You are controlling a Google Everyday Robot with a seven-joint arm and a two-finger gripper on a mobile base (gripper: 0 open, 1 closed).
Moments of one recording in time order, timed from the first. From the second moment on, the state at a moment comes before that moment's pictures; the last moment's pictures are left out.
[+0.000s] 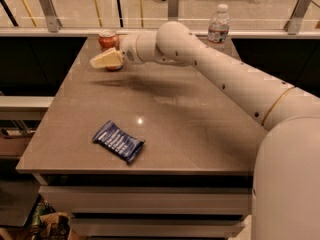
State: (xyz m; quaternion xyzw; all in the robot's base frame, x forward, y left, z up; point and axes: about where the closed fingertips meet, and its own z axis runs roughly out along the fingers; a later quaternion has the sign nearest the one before) arm 0.763 0.154 0.882 -0.43 0.68 0.27 0.53
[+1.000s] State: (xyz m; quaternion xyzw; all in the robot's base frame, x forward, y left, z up) arm 0.761 0.162 0.879 -0.43 0.68 0.27 0.53
